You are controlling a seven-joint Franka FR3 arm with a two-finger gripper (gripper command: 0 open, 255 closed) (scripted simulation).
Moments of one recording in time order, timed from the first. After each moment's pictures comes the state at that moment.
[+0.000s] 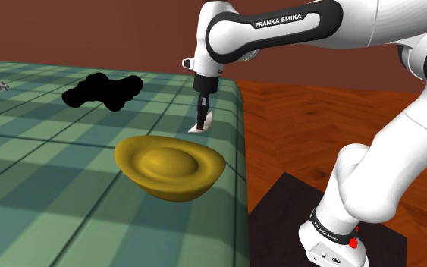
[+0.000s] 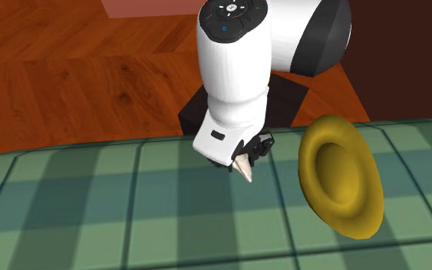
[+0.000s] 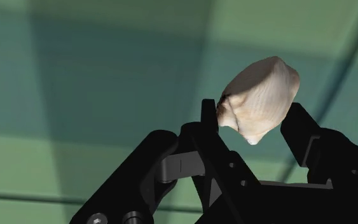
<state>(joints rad) 0.28 -0.27 -0.01 -2.10 0.15 1.90 -0.54</state>
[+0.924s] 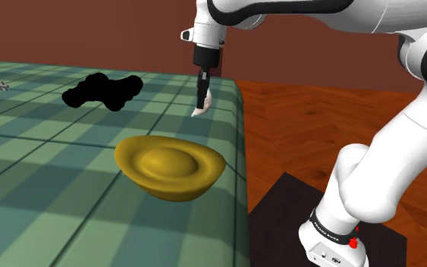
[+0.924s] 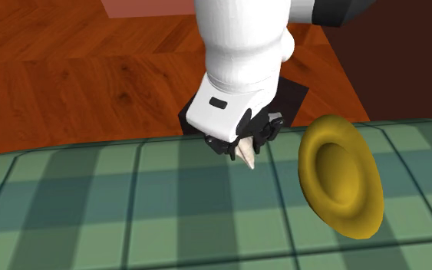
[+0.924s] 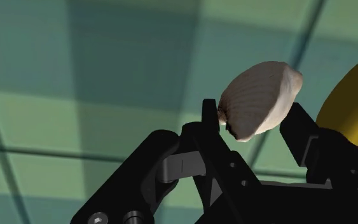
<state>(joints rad) 0.28 -0.26 -0.01 -1.90 0.14 1.70 -0.51</state>
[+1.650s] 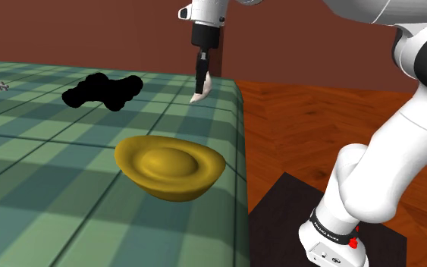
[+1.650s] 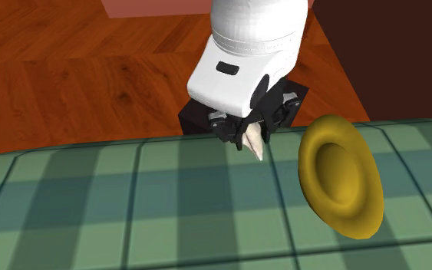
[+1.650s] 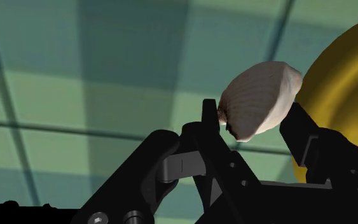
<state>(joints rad) 0.29 -0.23 -0.01 -1.74 0.14 1.57 -0.48</state>
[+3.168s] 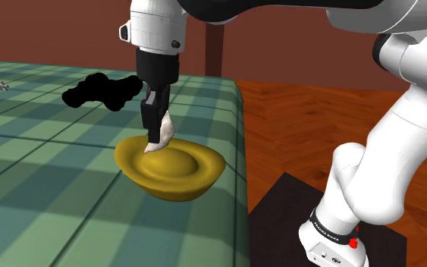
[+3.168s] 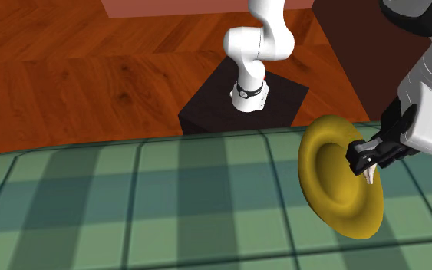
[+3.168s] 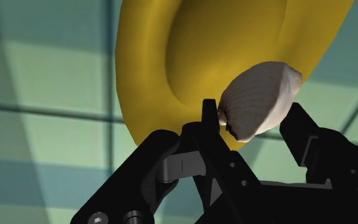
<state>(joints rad) 0.45 -0.16 0.26 -1.75 0.15 1.71 -0.08</state>
